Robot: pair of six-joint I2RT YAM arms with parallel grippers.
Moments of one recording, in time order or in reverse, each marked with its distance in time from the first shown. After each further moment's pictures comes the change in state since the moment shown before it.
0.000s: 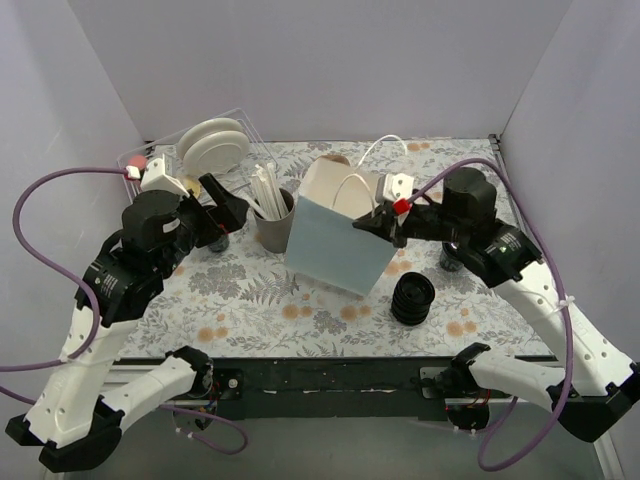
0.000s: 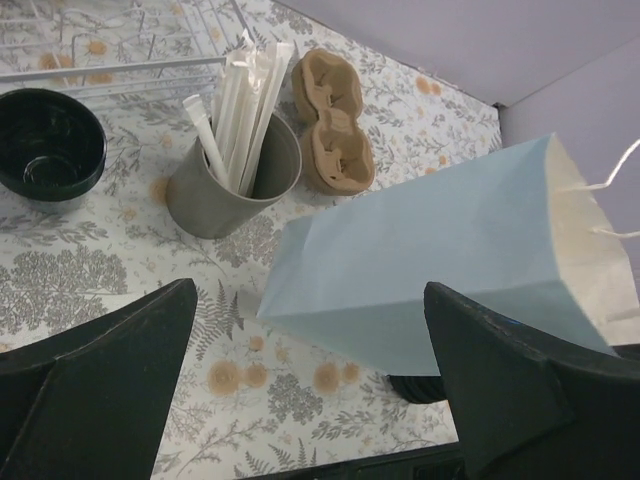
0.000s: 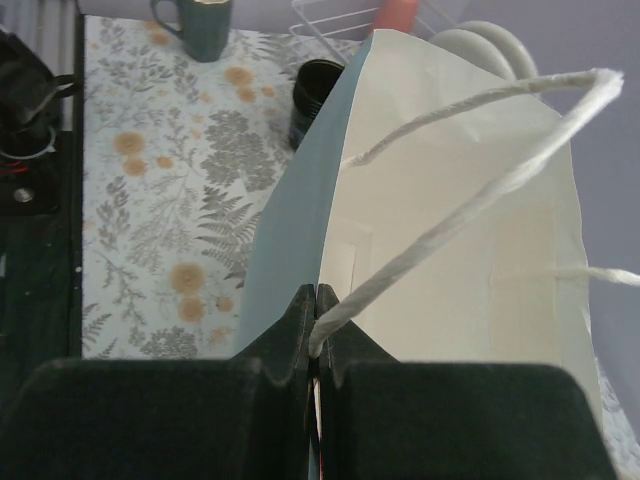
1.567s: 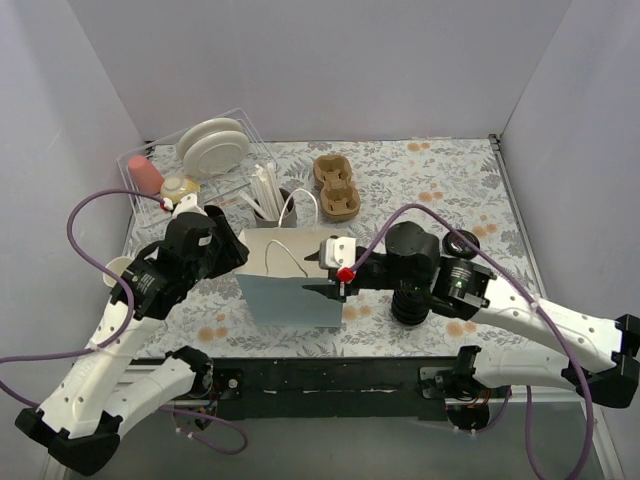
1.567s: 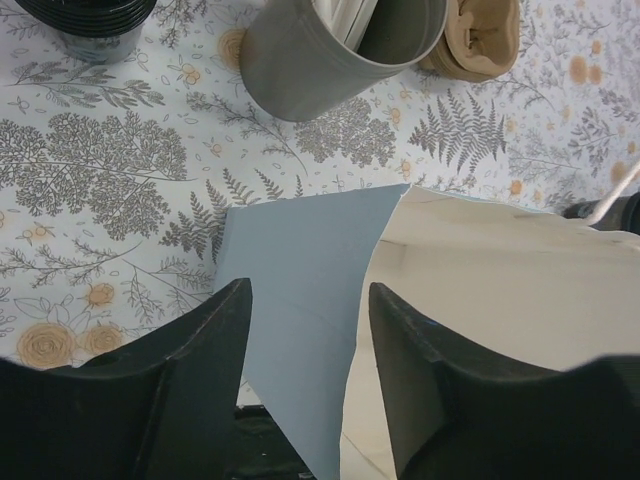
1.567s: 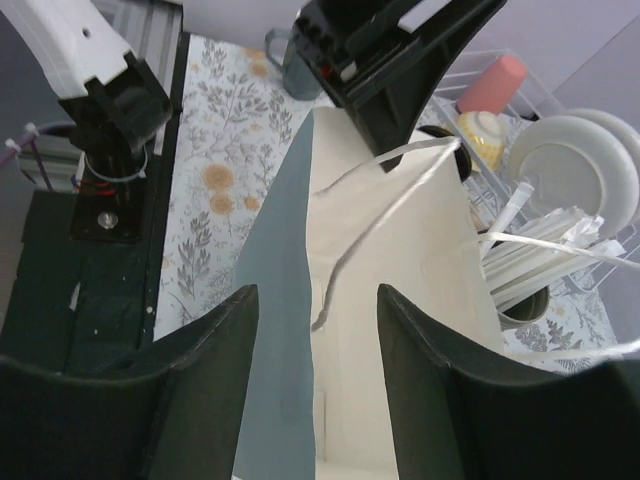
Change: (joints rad) left arm 0.000 -0.048 -0.291 -0.079 0.040 -0.065; right arm 0.561 0.041 -0.169 0.234 0.364 0.027
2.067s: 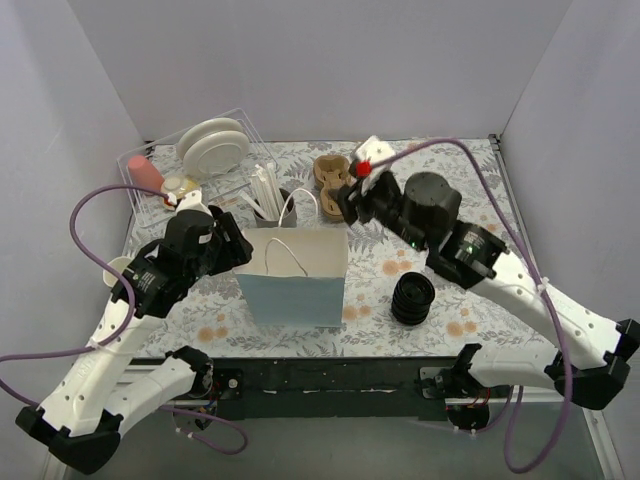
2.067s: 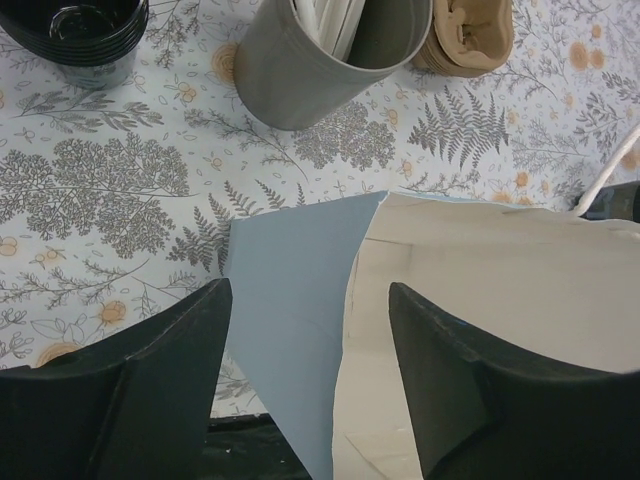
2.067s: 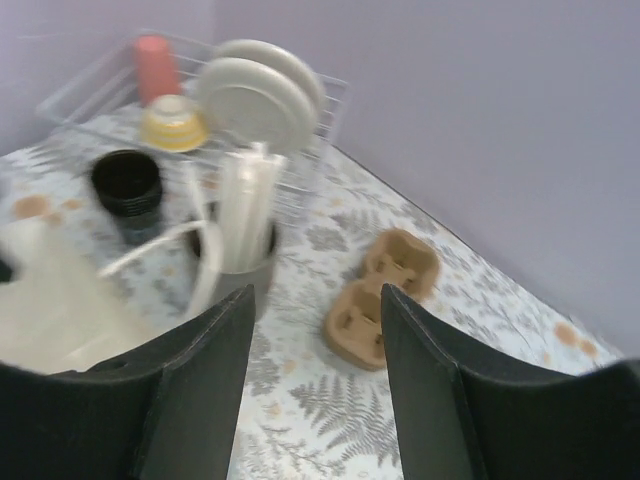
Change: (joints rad) left arm 0.000 0.020 0.005 0.023 0.008 0.072; right arm -0.149 0.067 0.245 -0.019 0.486 0.204
